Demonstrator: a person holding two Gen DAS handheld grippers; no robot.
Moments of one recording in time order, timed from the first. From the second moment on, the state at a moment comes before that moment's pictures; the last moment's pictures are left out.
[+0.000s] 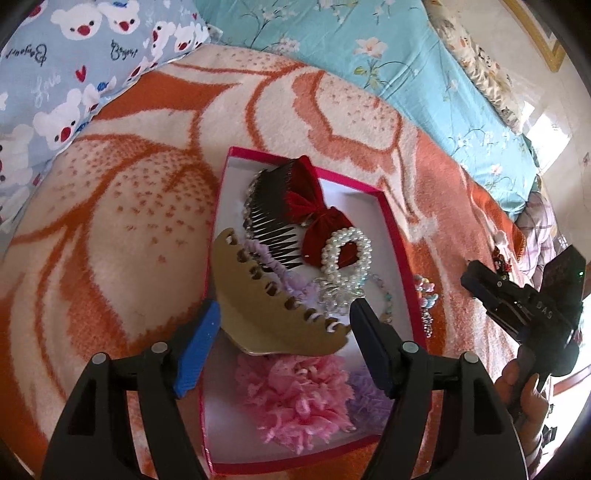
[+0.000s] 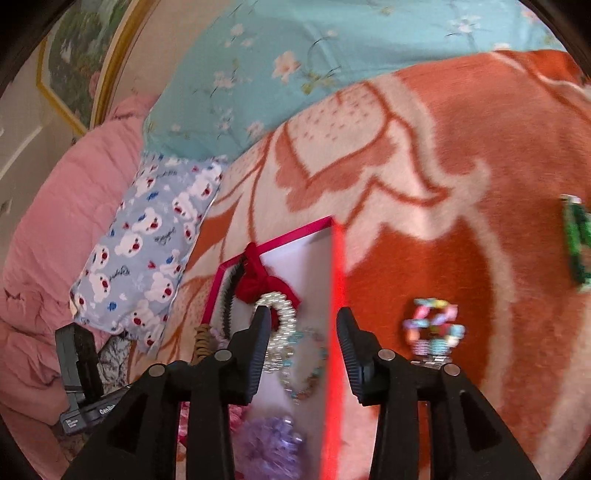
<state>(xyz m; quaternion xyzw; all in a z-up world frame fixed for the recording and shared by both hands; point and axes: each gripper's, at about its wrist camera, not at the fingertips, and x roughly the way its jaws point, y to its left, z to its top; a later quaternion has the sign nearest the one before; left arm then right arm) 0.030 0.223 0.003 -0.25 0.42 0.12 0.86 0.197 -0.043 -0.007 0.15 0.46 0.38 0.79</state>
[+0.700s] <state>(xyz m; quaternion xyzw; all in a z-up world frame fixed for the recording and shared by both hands) 0.048 0.145 0.030 -0.21 0.42 0.05 0.88 0.206 -0.171 -0.013 0.19 0.45 0.29 0.82</state>
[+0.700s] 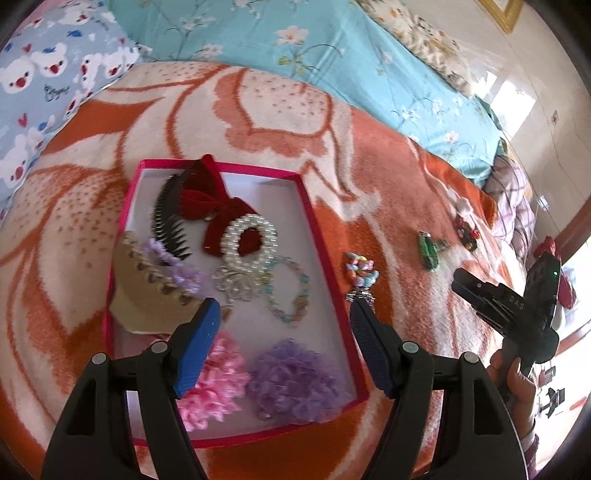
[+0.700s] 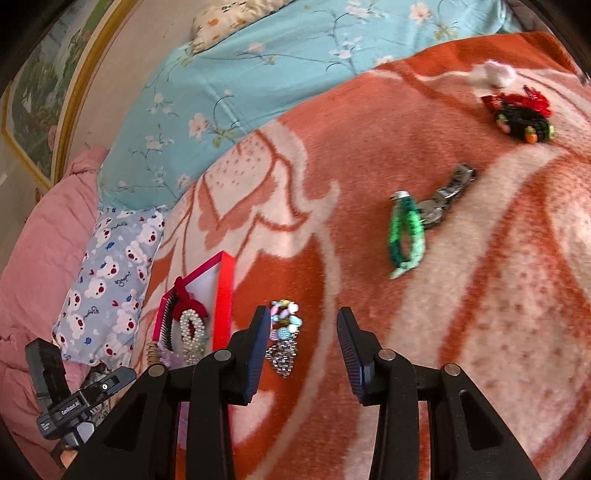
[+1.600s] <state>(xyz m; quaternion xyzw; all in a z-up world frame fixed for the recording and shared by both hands) 0.148 0.042 0.011 -0.12 0.46 -0.02 0.88 0.261 -0.181 -0.027 0.08 0.47 0.26 0.84</state>
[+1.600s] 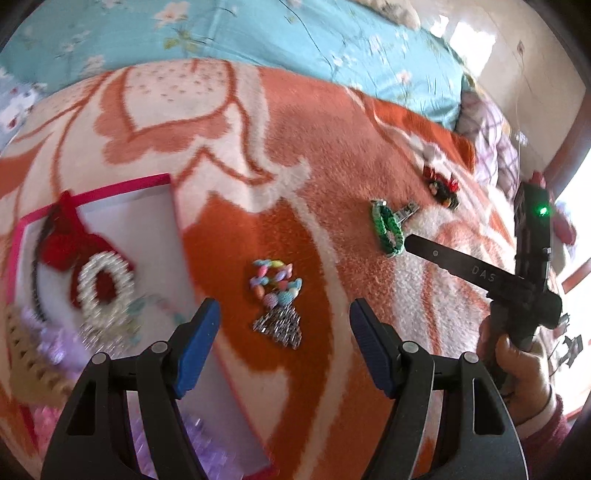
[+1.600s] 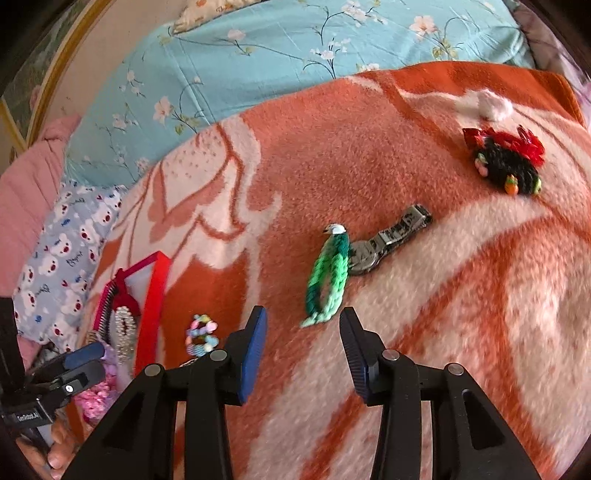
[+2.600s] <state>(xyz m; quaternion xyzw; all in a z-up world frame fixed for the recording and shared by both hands) 0.197 0.023 -0.039 -0.08 0.51 -0.02 0.86 0.284 -0.176 -0.052 0.10 0.47 0.28 0.83</state>
